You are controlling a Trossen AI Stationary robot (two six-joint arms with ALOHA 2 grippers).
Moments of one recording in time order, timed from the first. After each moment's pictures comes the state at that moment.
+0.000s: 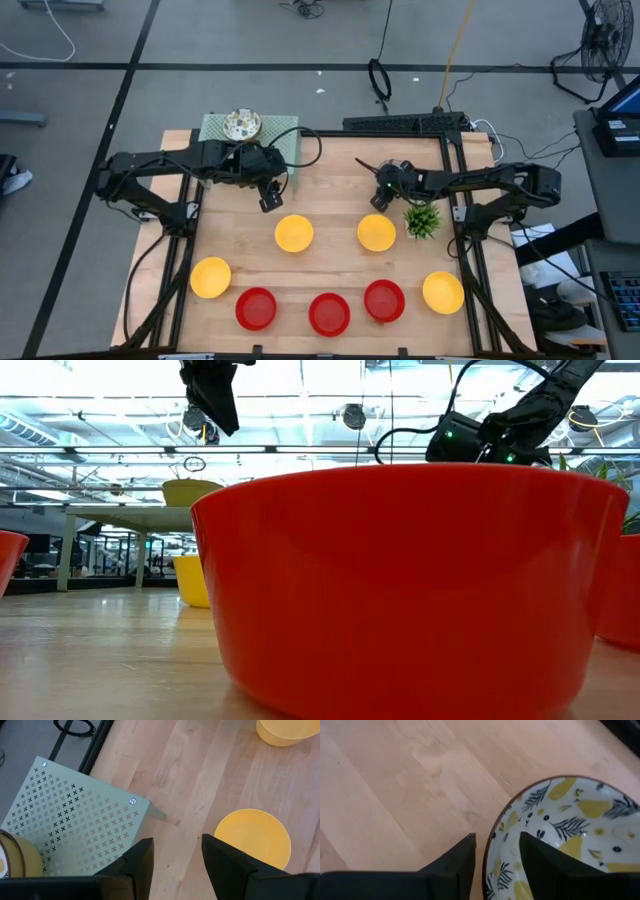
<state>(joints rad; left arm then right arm) 0.10 1.42 1.47 -1.11 -0.28 -0.19 -0.33 1.41 0.59 -0.16 0.31 0.26</state>
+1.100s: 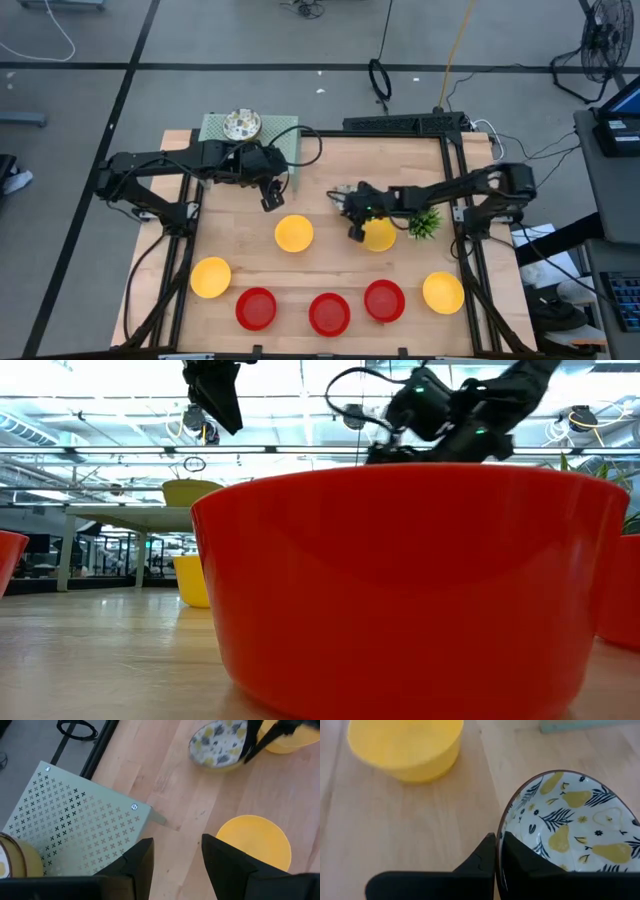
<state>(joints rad) 0.10 1.42 1.47 -1.09 -0.29 -0.19 -0.06 1.65 0.80 0.08 0.07 0.13</state>
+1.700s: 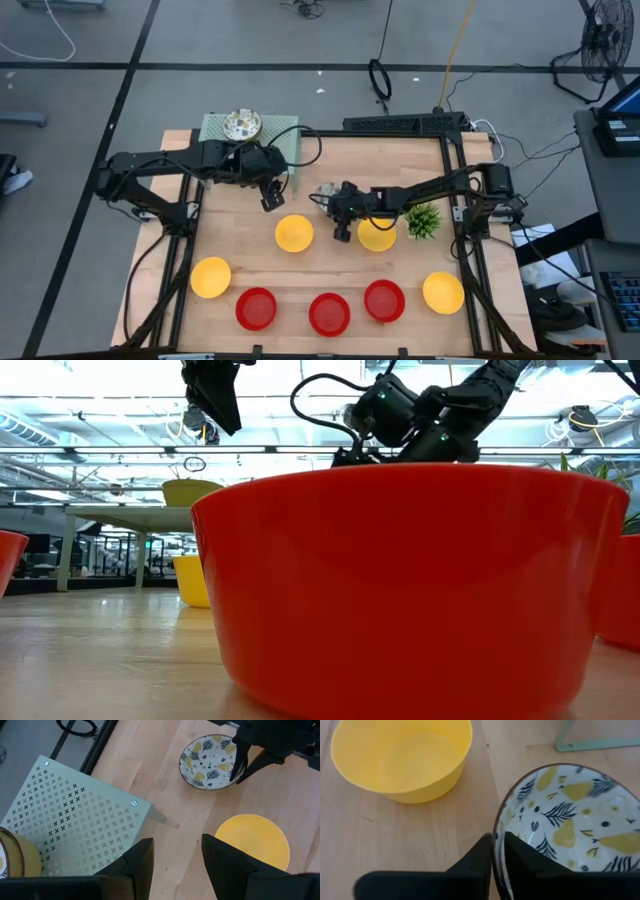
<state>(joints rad) 0.10 1.42 1.47 -1.10 -0.29 -0.22 -0.06 1.79 0.95 0.07 0.08 0.07</state>
